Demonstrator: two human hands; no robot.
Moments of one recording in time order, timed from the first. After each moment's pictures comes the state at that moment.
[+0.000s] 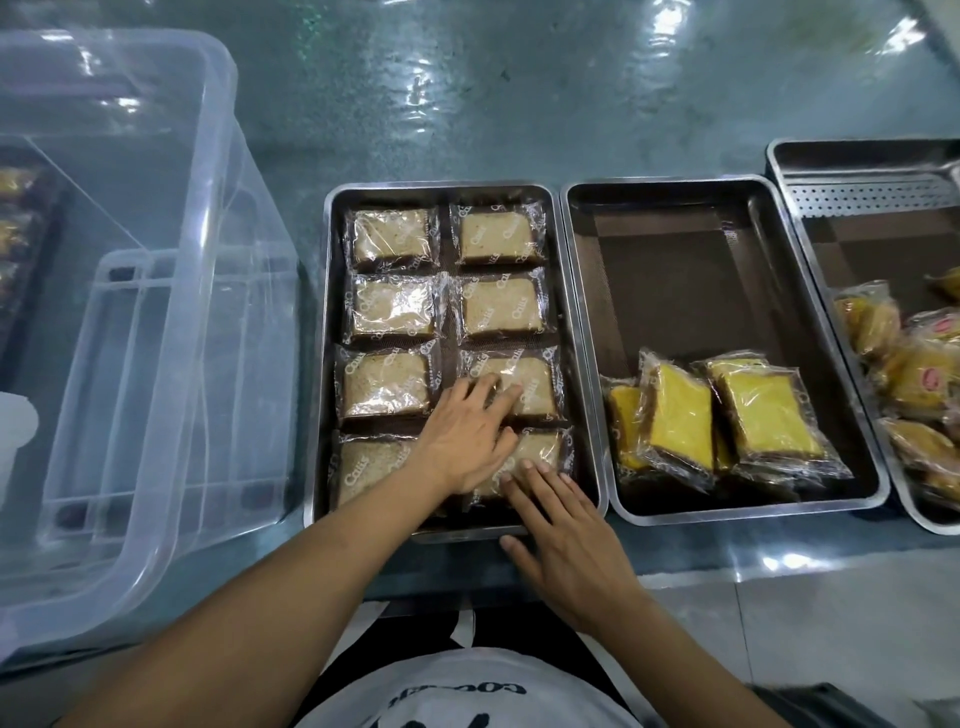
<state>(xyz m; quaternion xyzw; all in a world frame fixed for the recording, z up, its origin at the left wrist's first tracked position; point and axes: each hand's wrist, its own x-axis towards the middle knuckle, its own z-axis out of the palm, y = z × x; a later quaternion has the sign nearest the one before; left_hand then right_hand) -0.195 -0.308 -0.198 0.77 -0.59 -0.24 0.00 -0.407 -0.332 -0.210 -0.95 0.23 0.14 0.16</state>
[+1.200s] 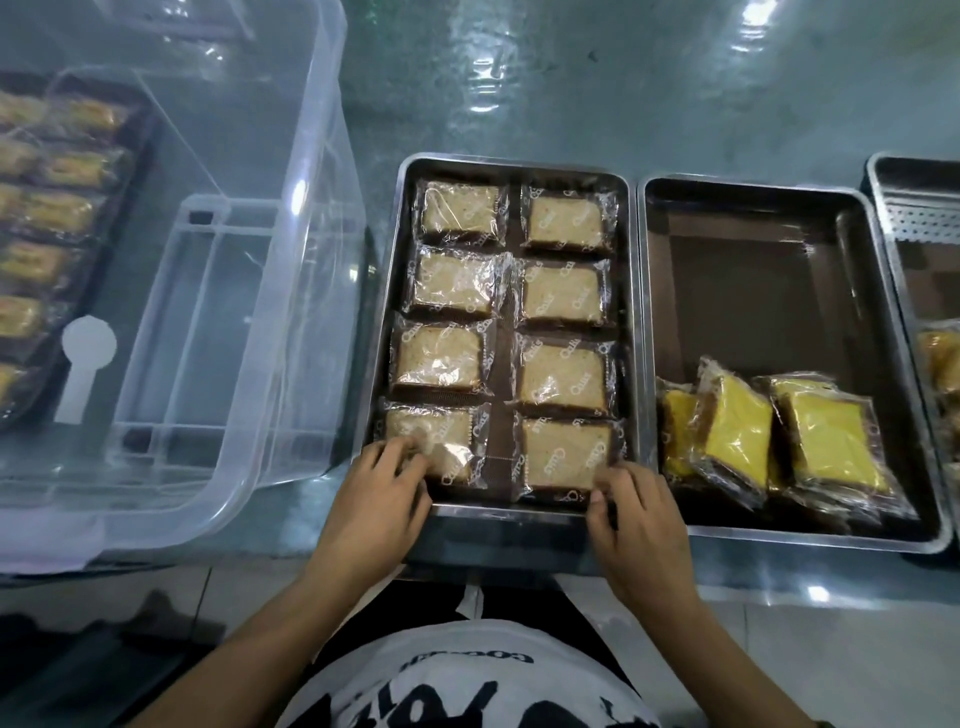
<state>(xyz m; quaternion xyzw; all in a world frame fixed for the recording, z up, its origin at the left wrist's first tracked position) -0.193 -0.146 -0.191 0.87 -0.45 -0.18 0.06 -0.417 -0.348 -0.205 -0.93 0.31 -0.10 0.16</state>
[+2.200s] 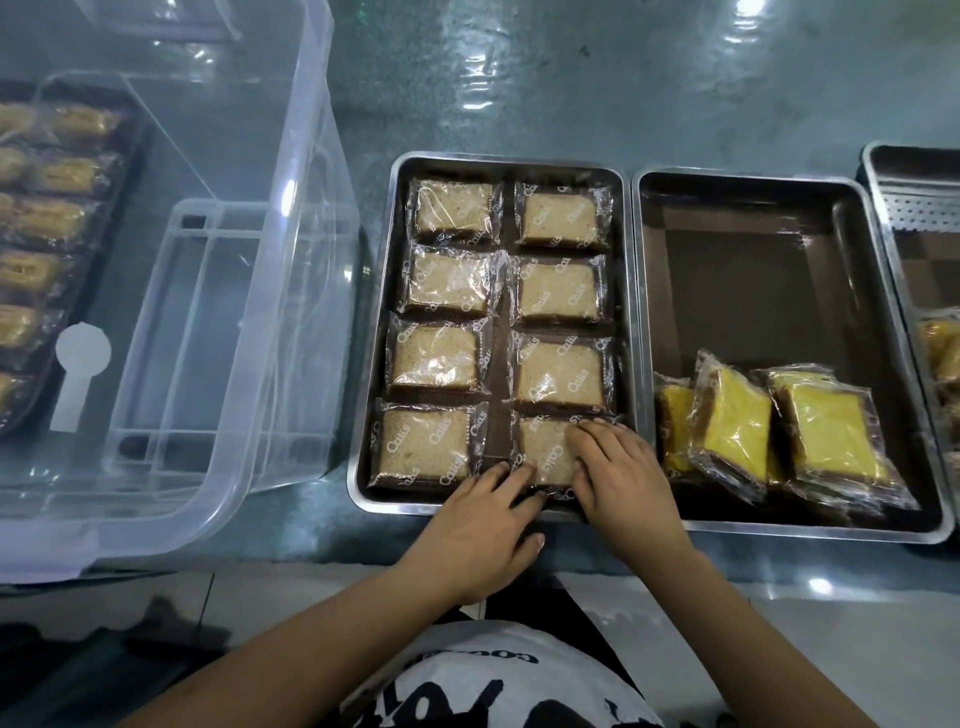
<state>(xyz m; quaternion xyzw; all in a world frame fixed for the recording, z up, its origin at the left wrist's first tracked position) -0.253 -0.209 -0.187 0.74 -0.59 -0.31 0.00 -0.385 -0.379 -0.219 -0.97 0.23 -0.01 0.12</state>
